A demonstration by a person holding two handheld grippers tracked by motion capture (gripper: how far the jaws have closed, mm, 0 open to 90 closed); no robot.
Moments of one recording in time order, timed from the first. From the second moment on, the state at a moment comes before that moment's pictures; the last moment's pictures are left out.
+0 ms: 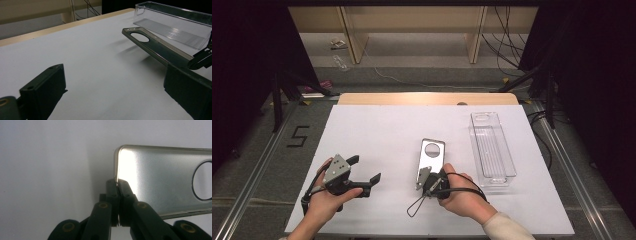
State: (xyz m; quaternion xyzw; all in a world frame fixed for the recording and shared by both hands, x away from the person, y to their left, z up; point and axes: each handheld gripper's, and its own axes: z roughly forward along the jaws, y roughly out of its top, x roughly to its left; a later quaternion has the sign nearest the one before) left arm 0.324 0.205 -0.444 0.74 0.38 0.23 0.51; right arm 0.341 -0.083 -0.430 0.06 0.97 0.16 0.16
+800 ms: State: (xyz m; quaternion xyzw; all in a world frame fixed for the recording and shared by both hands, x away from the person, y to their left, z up) left arm 0.324 0.205 -0.444 0.74 0.38 0.23 0.51; right arm 0.341 -0.092 -0.429 0.07 0.96 0.24 0.15
